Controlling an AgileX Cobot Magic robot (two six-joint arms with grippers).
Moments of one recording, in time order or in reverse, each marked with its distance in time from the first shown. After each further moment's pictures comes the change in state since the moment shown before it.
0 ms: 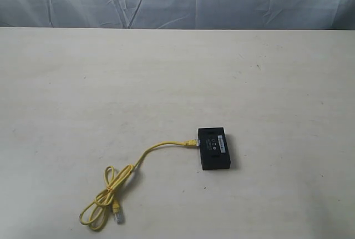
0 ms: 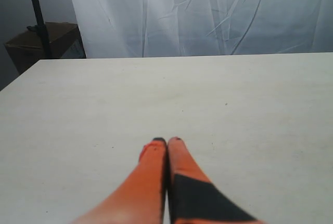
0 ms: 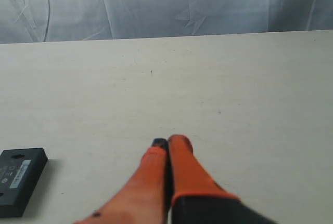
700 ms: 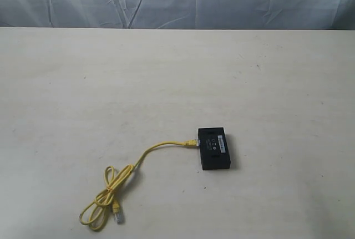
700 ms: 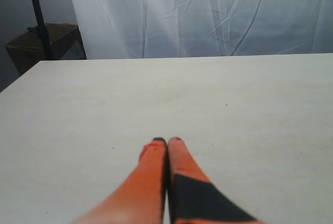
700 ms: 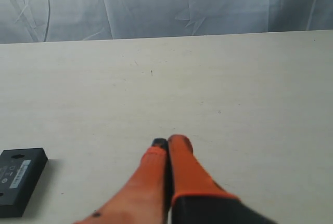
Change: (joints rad) left arm 0.000 0.000 0.000 0.000 -0.002 0.000; right arm 0.000 0.000 0.000 0.000 0.000 0.000
